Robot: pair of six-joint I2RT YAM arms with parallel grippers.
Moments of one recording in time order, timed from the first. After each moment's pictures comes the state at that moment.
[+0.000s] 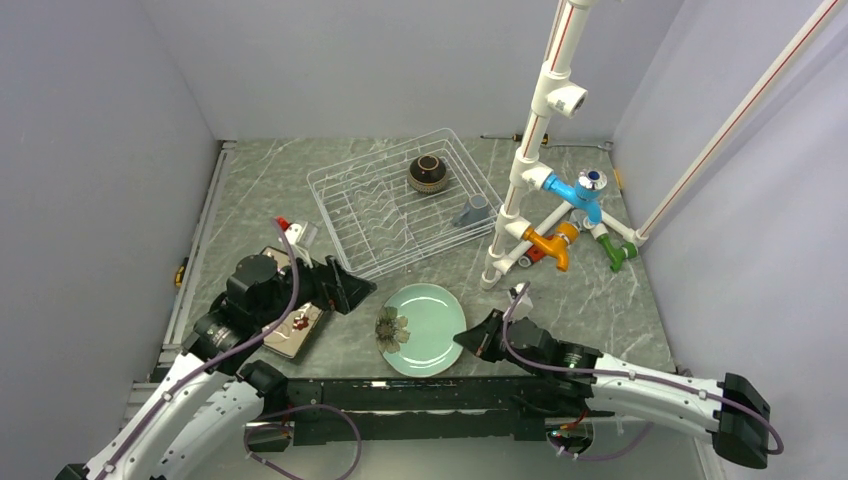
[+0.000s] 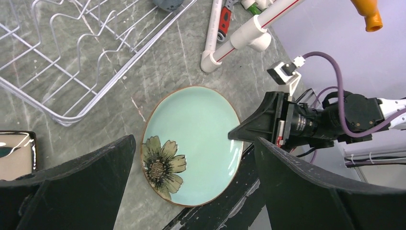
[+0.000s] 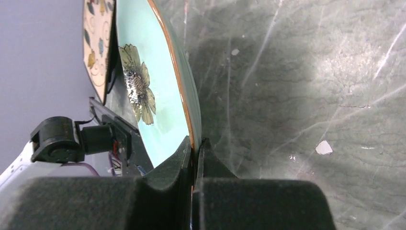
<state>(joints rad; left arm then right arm) -0.55 0.54 0.64 -0.36 0.28 -0.55 1.11 0.57 0.08 0.00 0.26 1.23</state>
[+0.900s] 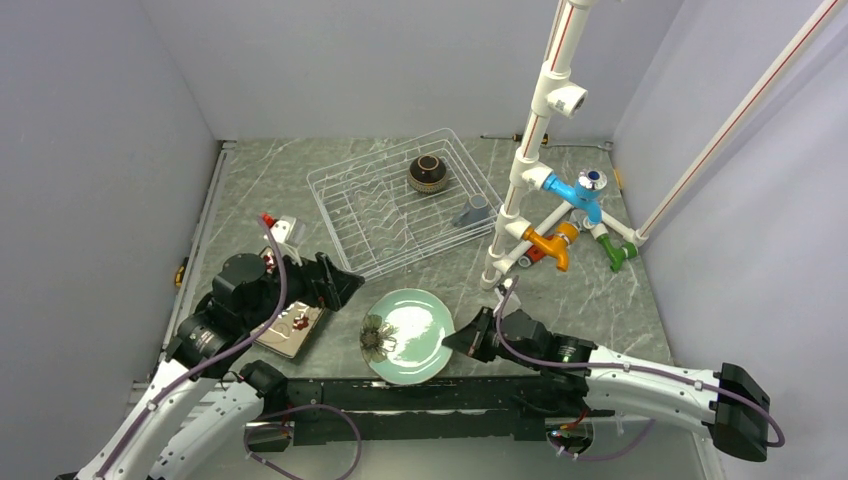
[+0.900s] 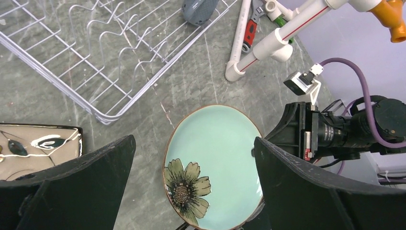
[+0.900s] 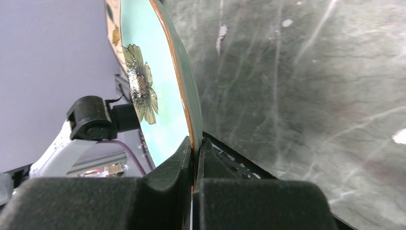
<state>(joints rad) -0.55 0.54 0.76 -0.52 0.17 -0.47 1.11 0.63 0.17 -0.03 0.13 1.30</state>
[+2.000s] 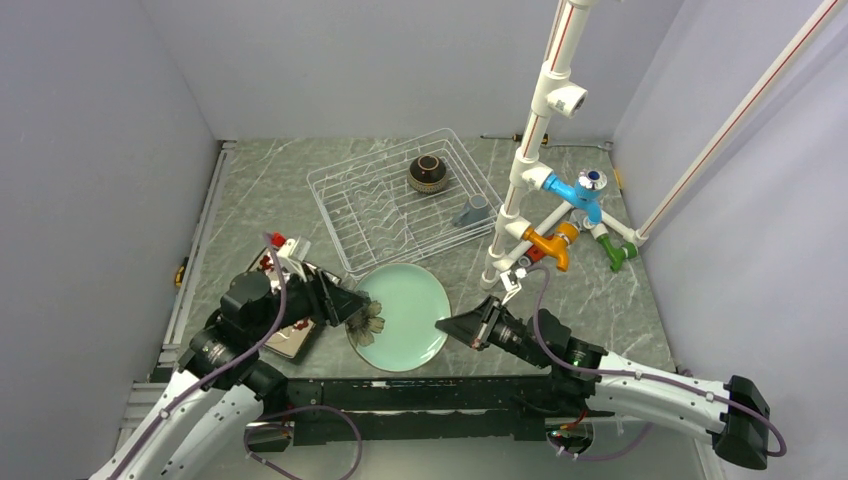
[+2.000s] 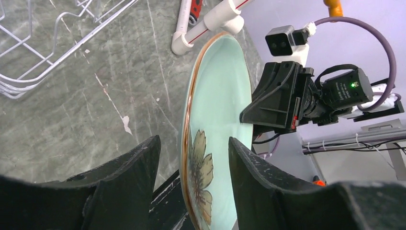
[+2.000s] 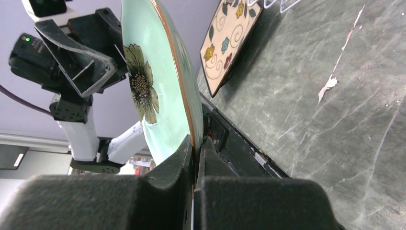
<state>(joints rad) -0.55 0.43 0.57 -0.39 0.37 -0.68 1.11 0.51 0.15 0.28 0.09 1.17</state>
